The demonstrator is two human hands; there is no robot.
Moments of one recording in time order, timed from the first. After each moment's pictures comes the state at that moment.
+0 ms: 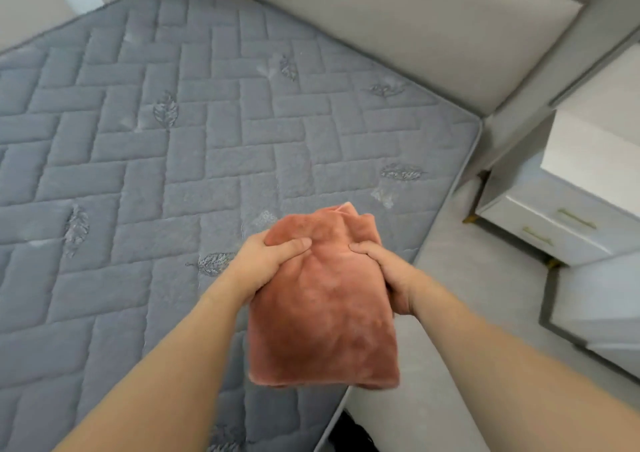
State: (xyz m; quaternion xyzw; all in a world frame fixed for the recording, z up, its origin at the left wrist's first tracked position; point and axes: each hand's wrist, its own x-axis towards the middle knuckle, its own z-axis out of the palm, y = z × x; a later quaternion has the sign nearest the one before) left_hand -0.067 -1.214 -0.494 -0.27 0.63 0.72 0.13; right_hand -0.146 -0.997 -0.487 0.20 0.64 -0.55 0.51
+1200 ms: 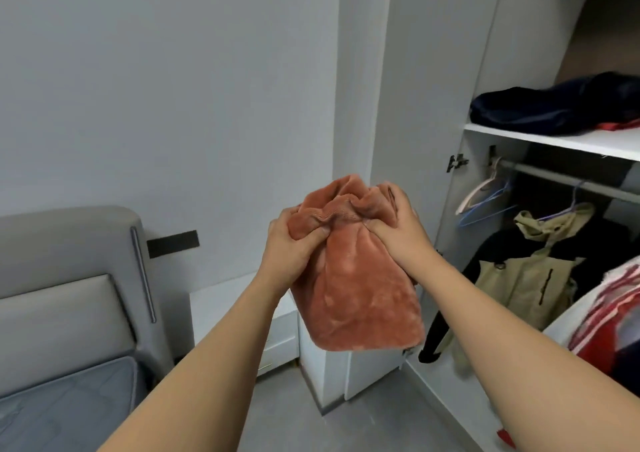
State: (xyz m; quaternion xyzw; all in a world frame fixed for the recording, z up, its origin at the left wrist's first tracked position) left_hand -0.216 -0.495 -0.047 0.32 0.65 0.68 0.08; right_hand -0.086 -0.335 -0.019 0.19 0.80 -0.46 -0.34
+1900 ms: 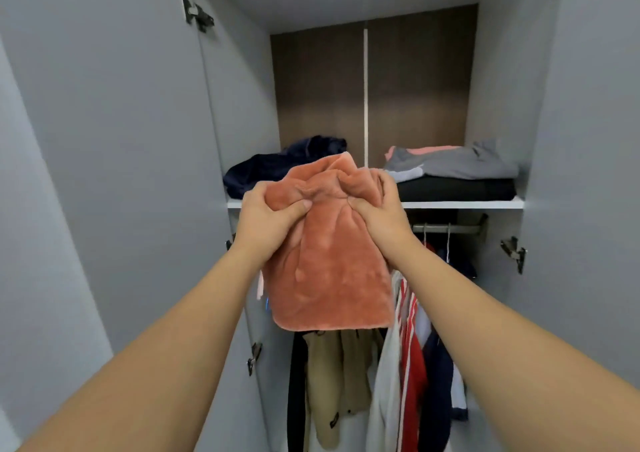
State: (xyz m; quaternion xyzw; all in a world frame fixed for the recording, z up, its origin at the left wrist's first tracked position) left_hand -0.169 -0.095 0.112 0.62 0.47 0.59 0.23; right_hand 0.032 -0.084 0.101 0.40 0.60 -0.31 -0.62
